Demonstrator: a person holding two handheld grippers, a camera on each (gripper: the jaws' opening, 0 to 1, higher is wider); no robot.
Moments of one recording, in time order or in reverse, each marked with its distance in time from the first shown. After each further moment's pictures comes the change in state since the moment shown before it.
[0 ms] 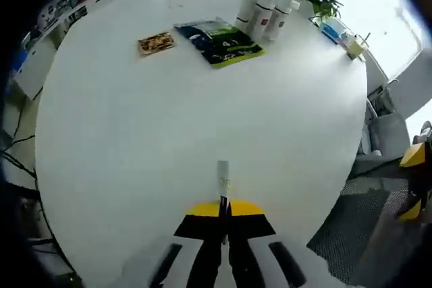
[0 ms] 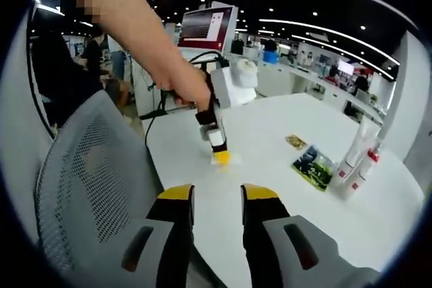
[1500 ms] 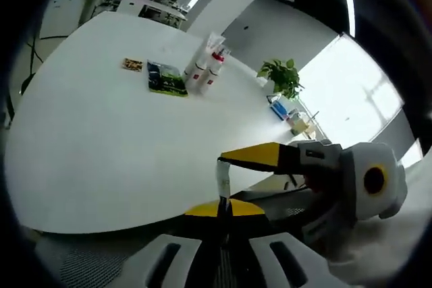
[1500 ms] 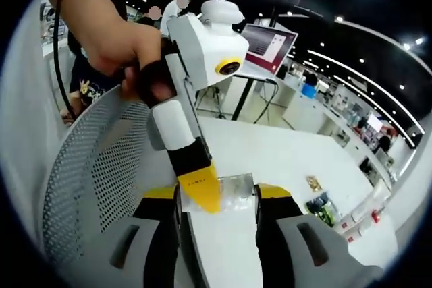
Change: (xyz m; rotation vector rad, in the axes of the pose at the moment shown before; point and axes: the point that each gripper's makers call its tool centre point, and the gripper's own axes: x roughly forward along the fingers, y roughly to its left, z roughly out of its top) left arm -0.082 -0.126 -0.045 -0.325 -0.399 -0.327; right arm 0.001 0.050 0.007 -0.337 -0.047 0.145
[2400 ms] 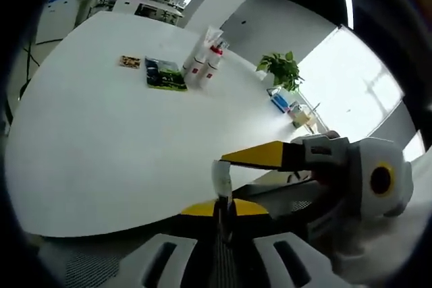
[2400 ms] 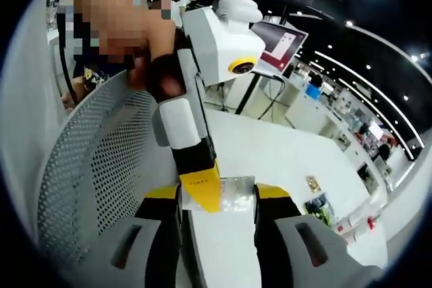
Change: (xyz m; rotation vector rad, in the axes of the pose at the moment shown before) left arm 0.005 0.004 -0.008 0.049 0.034 0.017; right arm 0.002 0.007 -0.008 -0.064 0.048 0.015
